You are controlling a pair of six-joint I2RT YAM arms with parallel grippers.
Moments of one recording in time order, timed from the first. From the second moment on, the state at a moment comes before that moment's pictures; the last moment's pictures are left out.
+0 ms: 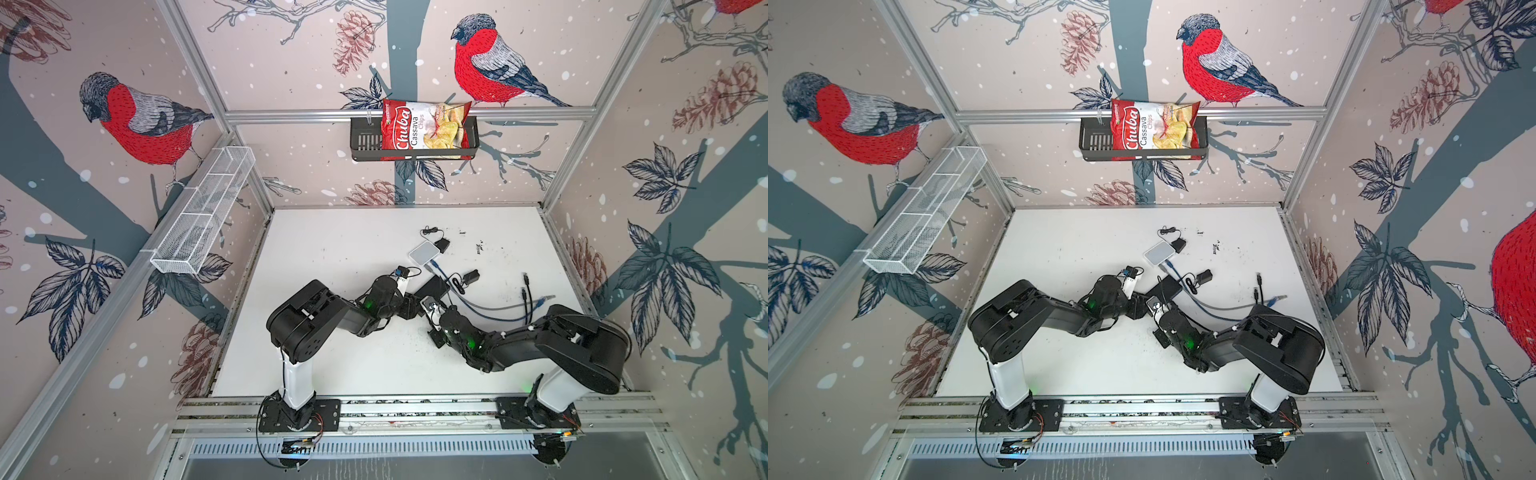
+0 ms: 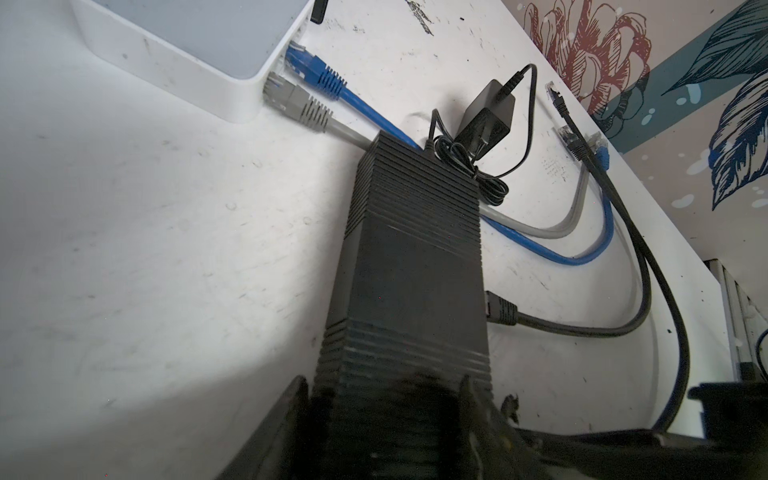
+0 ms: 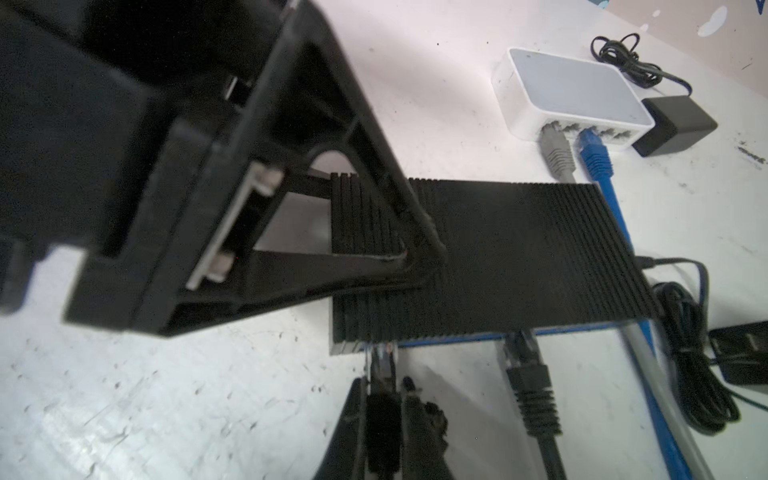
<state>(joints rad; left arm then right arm) -0.71 1.88 0.67 0.65 0.32 -0.41 1.00 1.62 0.39 0.62 0.31 -0.02</state>
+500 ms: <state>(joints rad) -0.72 1.89 0.67 0.68 0.29 -0.39 0.97 1.64 0.43 0.58 0.28 -0.06</state>
